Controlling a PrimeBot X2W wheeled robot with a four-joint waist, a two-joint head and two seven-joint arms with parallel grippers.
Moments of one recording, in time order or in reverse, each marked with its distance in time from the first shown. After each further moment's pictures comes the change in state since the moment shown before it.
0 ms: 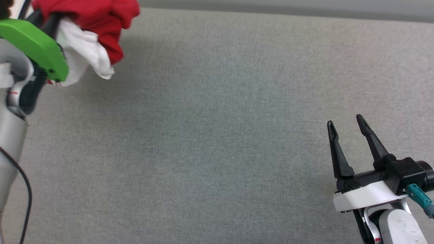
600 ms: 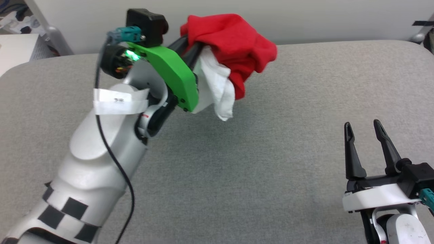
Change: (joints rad) left arm 0.066 -0.314 -0.155 -0.215 -0.021 0.070 0.067; right arm 0.027 0.050 -0.095 0.009 0.007 0.000 -0.009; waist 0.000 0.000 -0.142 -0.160
